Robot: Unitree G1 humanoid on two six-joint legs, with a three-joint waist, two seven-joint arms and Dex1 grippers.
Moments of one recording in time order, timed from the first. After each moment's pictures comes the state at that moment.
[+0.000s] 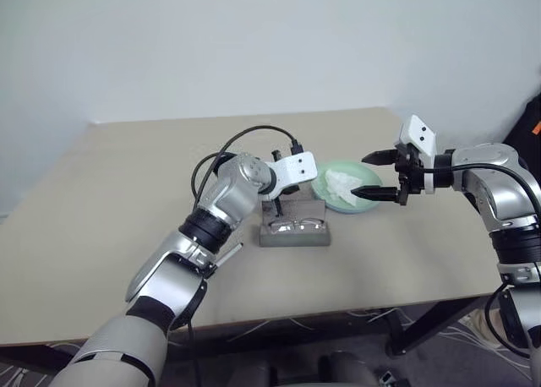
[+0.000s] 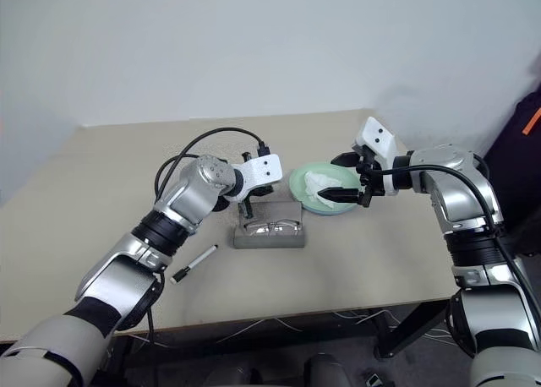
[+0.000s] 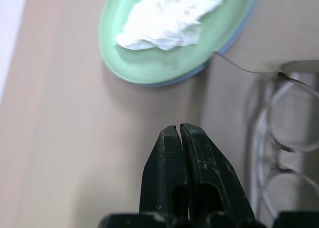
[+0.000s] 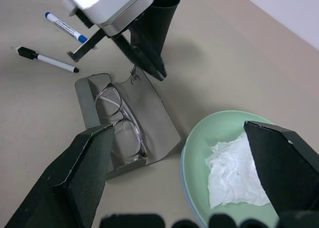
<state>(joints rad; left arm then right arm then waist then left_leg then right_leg) -0.98 0.28 -0.48 0.54 0.30 0.48 -0.81 -0.76 -0.71 0.14 0.17 0.23 0.53 1.20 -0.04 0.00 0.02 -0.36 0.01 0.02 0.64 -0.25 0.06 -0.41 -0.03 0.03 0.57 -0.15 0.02</state>
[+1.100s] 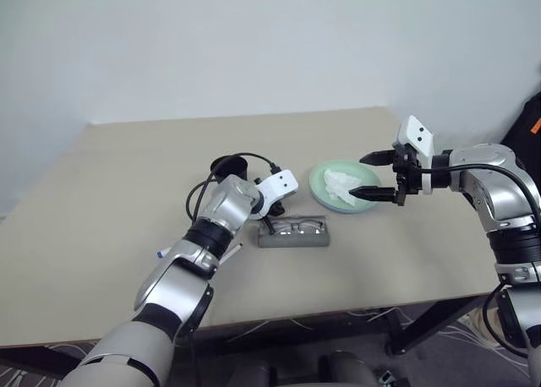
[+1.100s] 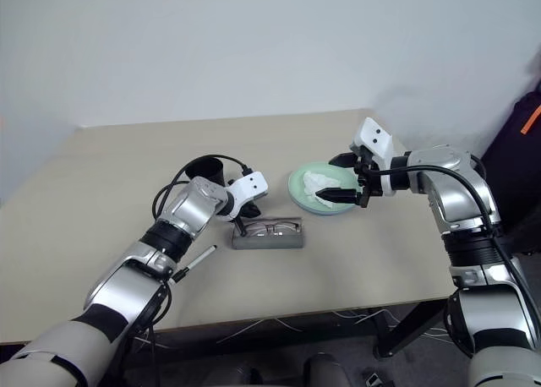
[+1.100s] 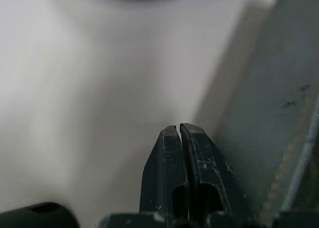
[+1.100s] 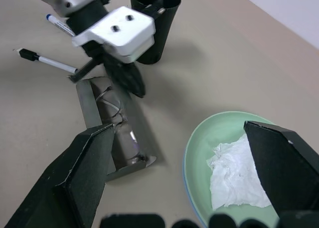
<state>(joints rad) -0.85 0.30 -0.44 0.53 0.26 0.63 -0.90 -0.76 -0.70 0.14 0.17 0.23 0.53 1.20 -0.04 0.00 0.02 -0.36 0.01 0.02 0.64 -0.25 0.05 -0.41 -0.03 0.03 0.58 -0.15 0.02</state>
